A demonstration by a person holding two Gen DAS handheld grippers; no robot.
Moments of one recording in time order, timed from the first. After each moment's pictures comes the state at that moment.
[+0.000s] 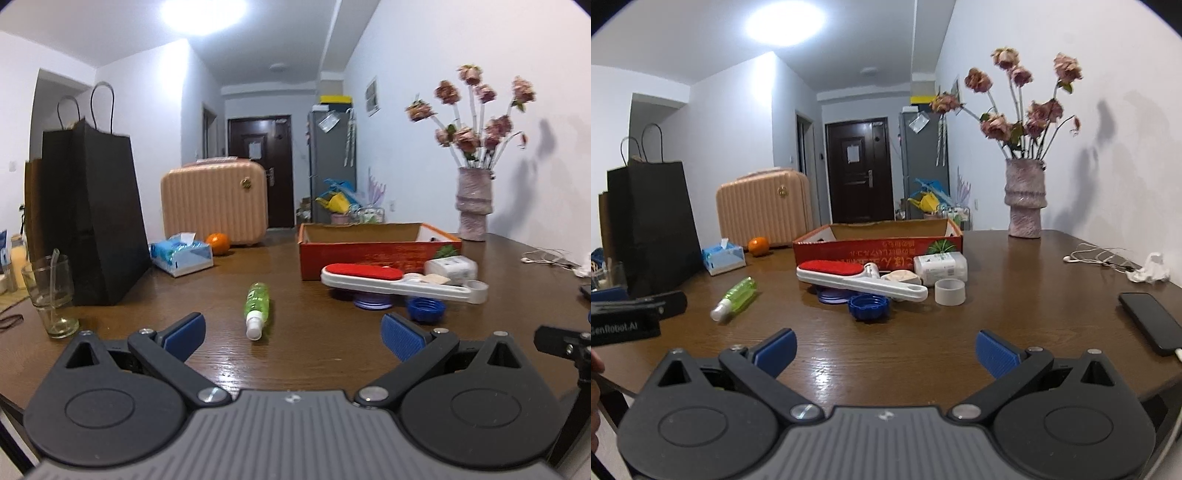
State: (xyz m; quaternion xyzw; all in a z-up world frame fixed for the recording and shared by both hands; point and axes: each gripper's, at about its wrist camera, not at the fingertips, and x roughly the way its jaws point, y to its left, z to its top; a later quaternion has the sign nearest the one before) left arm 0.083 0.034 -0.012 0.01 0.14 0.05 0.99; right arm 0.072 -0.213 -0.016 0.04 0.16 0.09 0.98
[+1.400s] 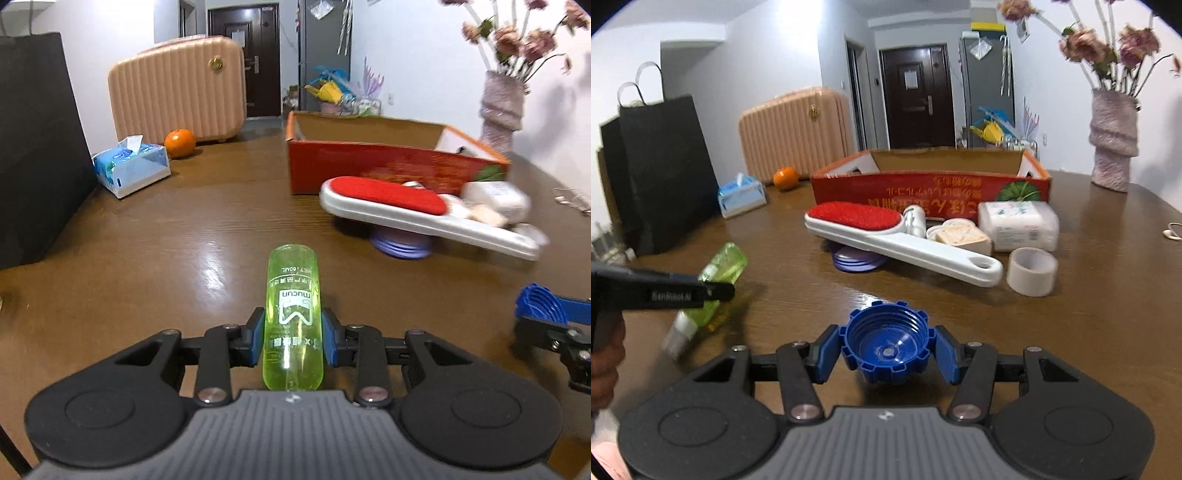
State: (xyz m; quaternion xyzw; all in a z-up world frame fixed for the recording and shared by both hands) left arm 0.228 0.042 -0.036 0.00 0.33 0.02 0.94; right arm 0.244 -0.189 -0.042 0.01 0.29 0.19 0.94
